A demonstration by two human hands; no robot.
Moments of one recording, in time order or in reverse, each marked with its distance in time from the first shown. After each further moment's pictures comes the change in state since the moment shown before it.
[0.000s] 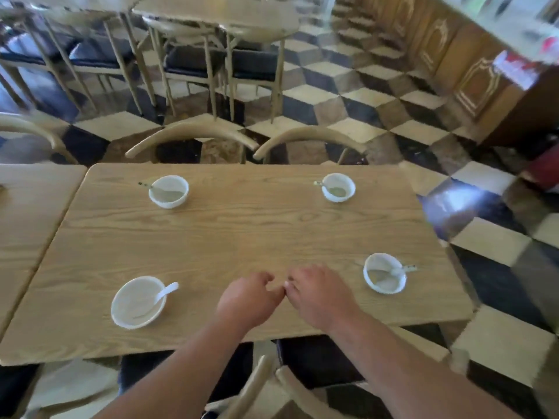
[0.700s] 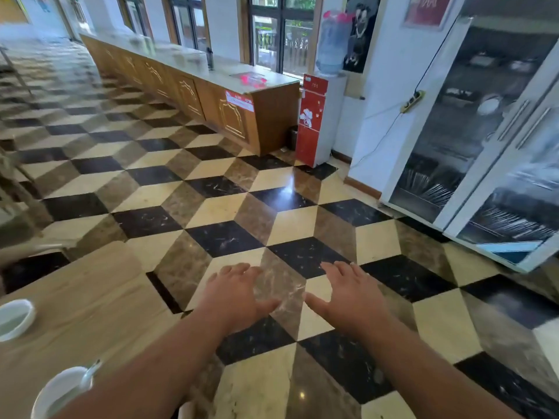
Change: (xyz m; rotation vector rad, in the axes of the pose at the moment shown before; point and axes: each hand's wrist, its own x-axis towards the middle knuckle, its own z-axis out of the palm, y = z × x) left_hand -0.082 0.625 0.350 0.731 -0.006 0.815; right_hand -0.432 0.620 -0.166 0.092 0.295 0.835
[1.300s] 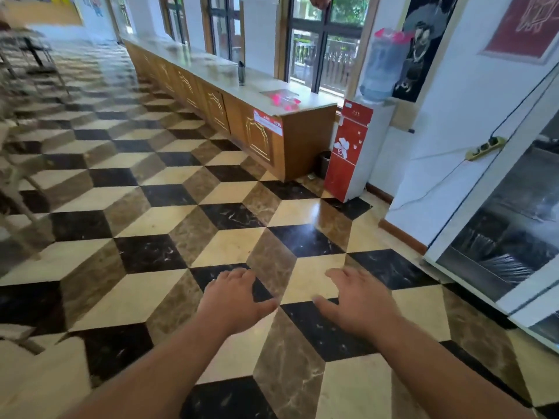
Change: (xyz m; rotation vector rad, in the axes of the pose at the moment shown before) left_hand 0.397 -0.088 -0.116 -0.089 0.048 -0.200; right_hand 0.437 -0.026 -0.112 -0.129 0.035 -0.198
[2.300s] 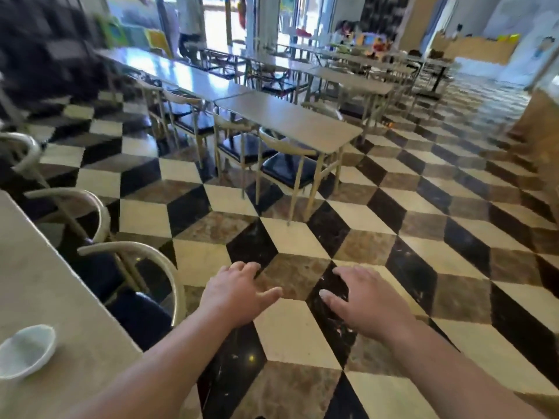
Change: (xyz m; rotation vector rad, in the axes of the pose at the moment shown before) left_hand 0.210 -0.464 -0.153 -0.413 0.407 -1.230; right_hand 0.601 -0.579 -0.005 -0.082 -0.181 -1.226
